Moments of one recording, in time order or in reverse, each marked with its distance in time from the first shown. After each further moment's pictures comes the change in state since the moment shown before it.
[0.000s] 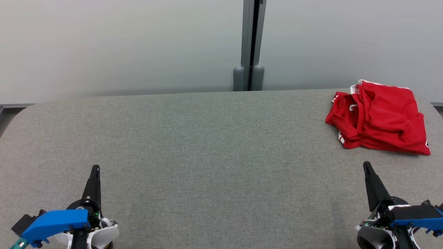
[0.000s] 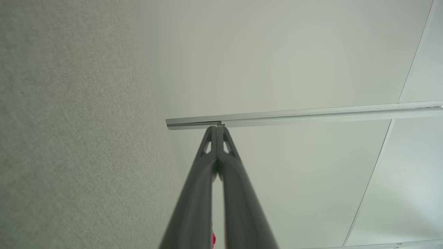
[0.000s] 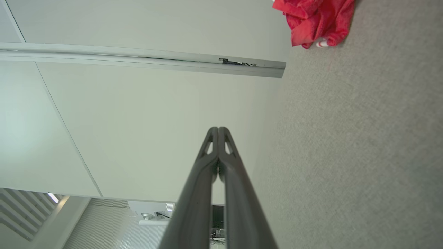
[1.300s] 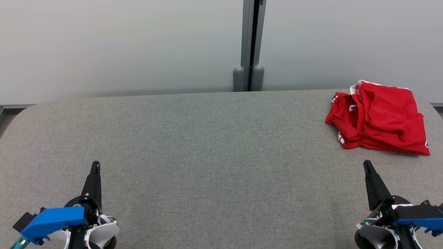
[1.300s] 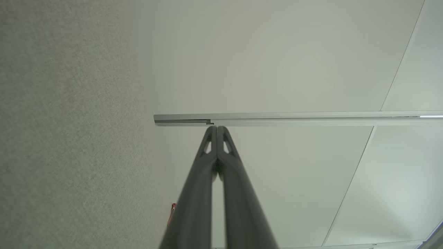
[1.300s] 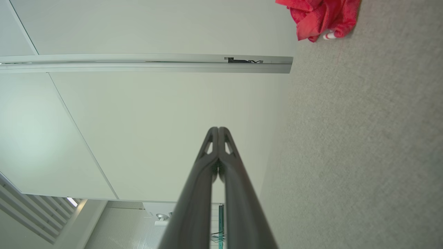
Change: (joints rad) left arm -0.014 -0.001 0.003 -0.001 -0.076 -0.002 0.017; right arm -0.002 -0.001 -0.003 -0.004 0.074 0.000 0.017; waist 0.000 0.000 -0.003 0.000
